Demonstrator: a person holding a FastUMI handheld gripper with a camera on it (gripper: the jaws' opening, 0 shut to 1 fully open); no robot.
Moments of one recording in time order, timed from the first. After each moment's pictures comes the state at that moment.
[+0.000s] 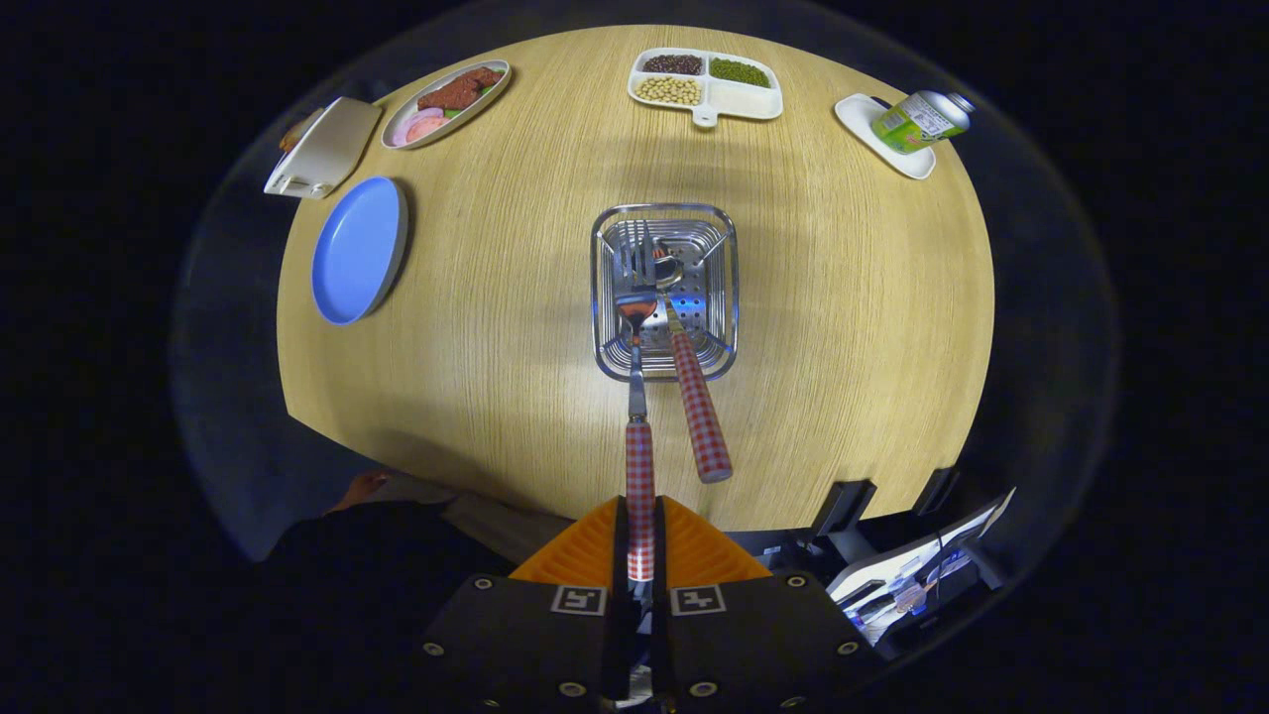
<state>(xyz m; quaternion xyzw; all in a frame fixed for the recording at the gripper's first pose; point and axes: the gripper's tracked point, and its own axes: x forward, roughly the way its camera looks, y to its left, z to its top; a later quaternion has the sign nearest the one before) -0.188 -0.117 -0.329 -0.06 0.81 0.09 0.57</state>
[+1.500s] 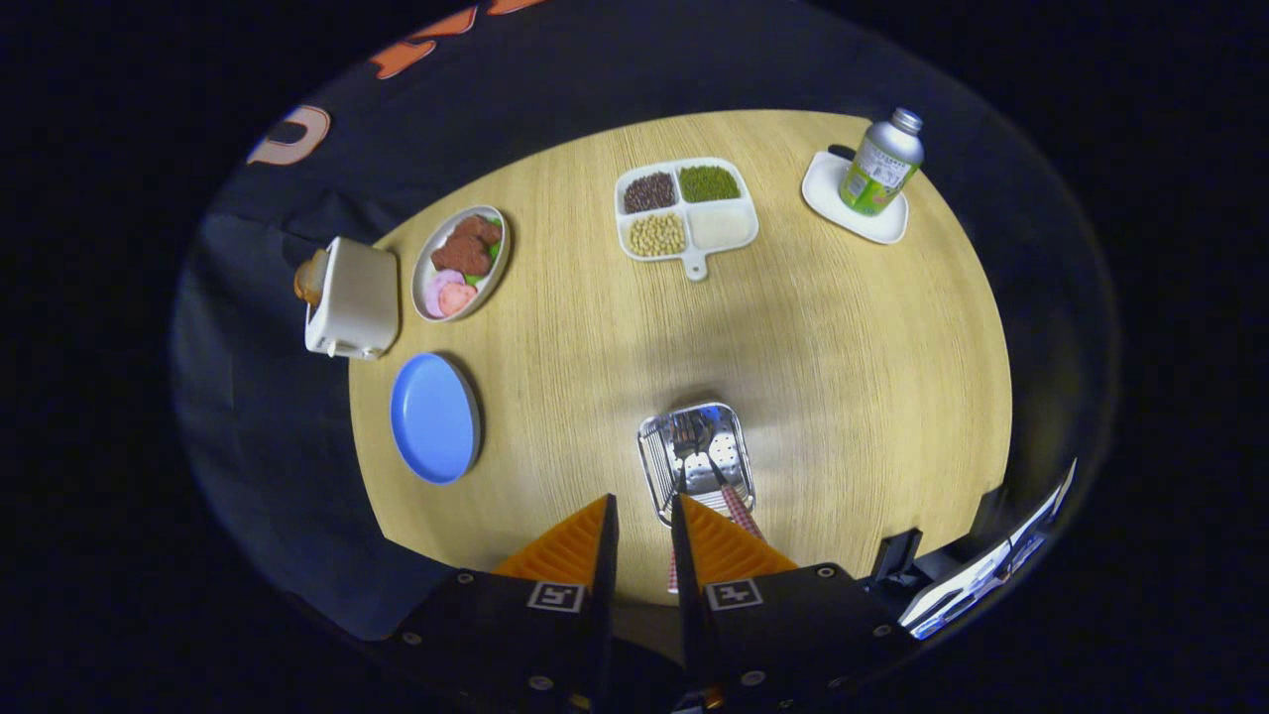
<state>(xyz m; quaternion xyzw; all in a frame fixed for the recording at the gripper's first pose) -0.056 -0.077 -0.294 0.11 0.68 0.06 0.72</state>
